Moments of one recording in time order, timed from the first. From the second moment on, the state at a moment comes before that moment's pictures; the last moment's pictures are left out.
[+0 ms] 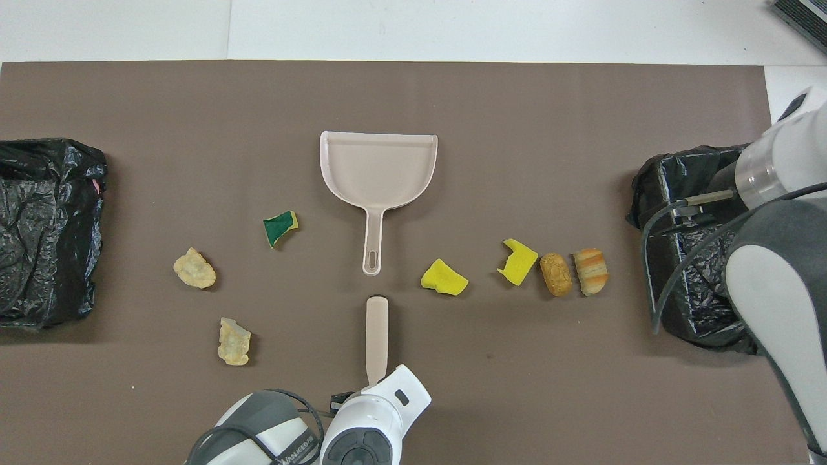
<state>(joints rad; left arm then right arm) -0.92 -0.14 -0.02 -2.49 -0.01 2.32 -0.77 0.08 0.03 0.04 -1.60 -0.04 1.55 0.01</state>
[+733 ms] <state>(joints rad) -0.61 -0.14 -0.02 -2.42 0.00 2.10 -0.73 0.17 0.12 0.11 -1.60 0.01 1.62 0.14</state>
